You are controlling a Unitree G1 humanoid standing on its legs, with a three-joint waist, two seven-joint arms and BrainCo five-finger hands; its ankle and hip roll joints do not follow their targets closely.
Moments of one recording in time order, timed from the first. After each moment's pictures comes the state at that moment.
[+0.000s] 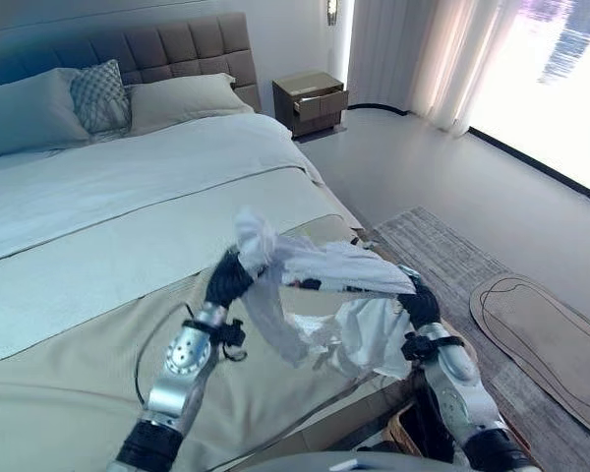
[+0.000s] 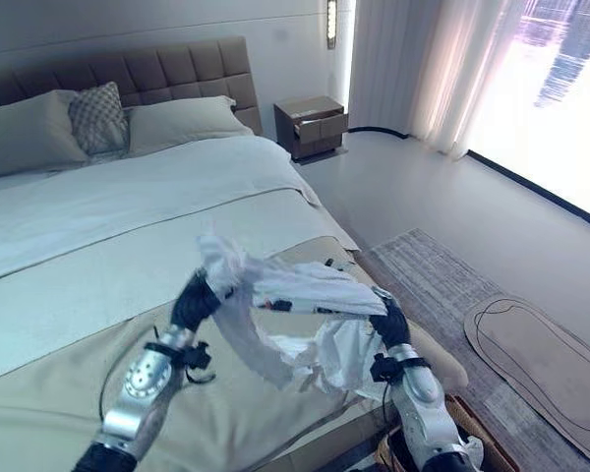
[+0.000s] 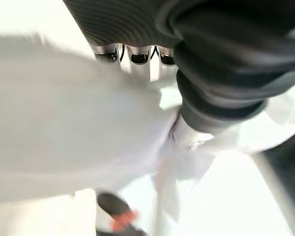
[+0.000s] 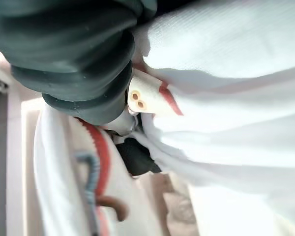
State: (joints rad) left arm 0.01 0.32 -0.25 0.18 -0.28 -0.33 -0.07; right arm 0.05 -0.27 0.13 0.24 0.46 -0.26 0.08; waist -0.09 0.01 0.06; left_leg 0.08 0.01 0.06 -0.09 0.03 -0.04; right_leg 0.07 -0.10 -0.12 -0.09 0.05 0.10
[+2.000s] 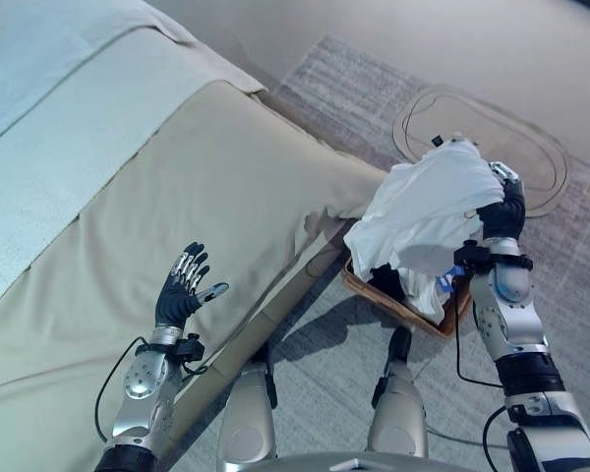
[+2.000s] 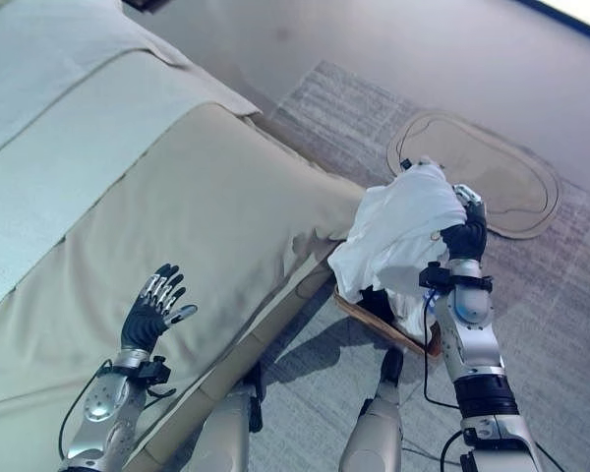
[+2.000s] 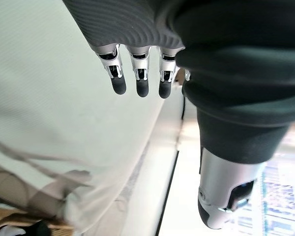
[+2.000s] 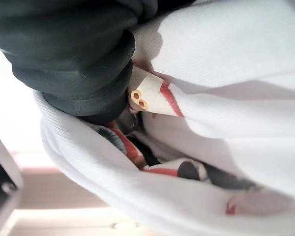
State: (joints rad) left arm 0.09 0.37 -0.07 0.15 -0.50 -0.39 -0.06; right arm -0.37 -0.50 -0.05 0.20 0.36 -0.31 -0.24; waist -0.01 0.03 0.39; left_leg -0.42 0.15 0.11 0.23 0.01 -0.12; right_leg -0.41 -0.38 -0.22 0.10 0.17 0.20
